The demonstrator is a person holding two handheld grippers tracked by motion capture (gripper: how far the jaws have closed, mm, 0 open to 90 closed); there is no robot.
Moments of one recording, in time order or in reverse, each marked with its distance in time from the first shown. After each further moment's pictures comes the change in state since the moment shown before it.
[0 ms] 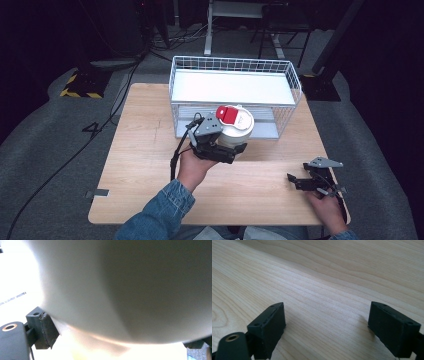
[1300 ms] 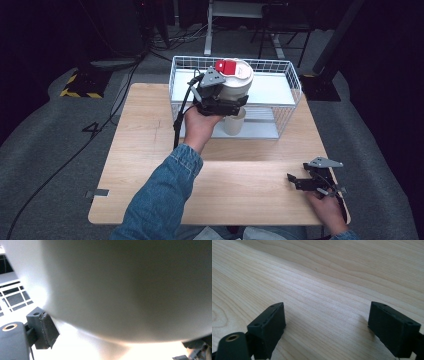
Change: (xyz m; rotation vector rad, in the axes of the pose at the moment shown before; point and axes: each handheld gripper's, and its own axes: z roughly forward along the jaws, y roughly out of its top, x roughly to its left) left arm 0.057 0.079 0.018 -0.066 0.171 -0.032; right arm 0.000 0.000 0.000 0.000 0.000 -0.001
